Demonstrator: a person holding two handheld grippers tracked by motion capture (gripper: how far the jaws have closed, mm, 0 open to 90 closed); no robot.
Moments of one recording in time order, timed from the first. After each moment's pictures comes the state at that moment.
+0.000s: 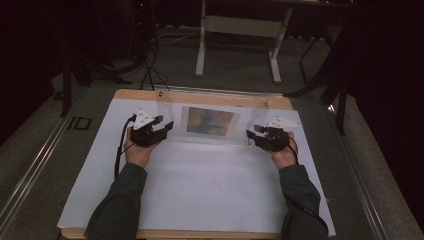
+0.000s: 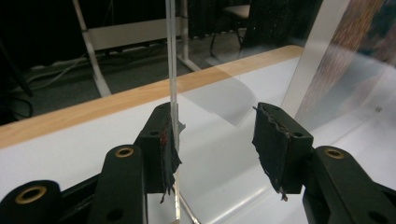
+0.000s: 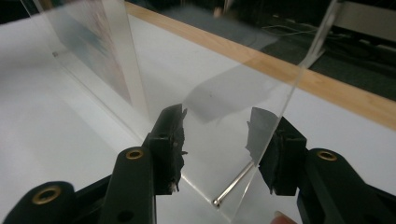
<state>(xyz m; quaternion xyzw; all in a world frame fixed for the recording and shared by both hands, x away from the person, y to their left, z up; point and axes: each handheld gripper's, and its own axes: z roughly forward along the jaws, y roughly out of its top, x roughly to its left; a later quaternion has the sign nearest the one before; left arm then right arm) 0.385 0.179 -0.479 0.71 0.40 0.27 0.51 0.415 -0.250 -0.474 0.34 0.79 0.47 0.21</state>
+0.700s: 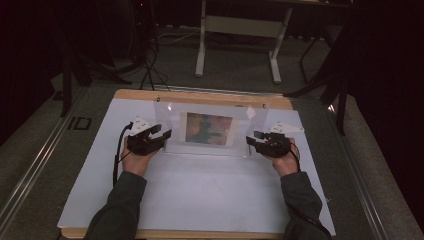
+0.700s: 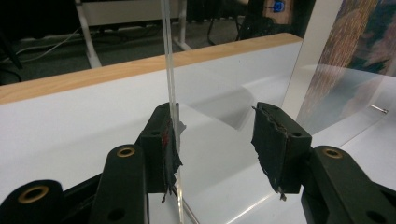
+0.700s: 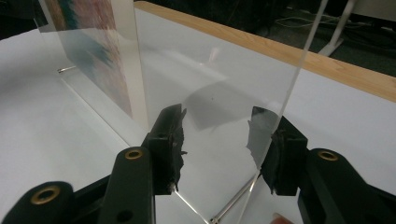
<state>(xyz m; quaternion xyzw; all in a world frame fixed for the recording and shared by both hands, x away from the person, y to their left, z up) 0.361 0.180 -0.481 0.71 0.43 0.24 0.50 0.394 -0.252 -0.472 0.35 0.79 0.48 0.18</state>
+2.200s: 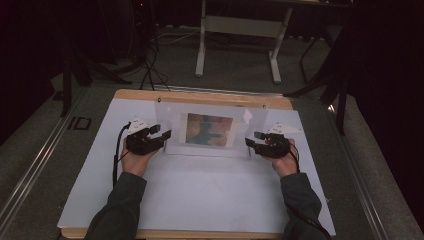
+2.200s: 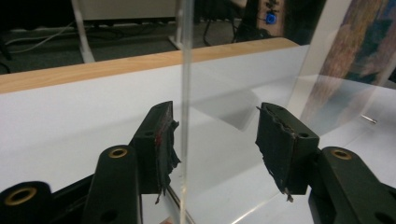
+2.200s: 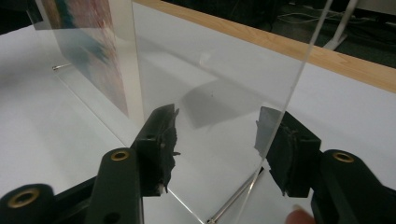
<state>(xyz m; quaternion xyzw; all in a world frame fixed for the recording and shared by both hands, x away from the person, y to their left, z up) 0.363 0.186 -0.482 0.70 0.45 0.22 0.51 0.397 -0.253 -0.479 0.35 0.79 0.48 0.17</state>
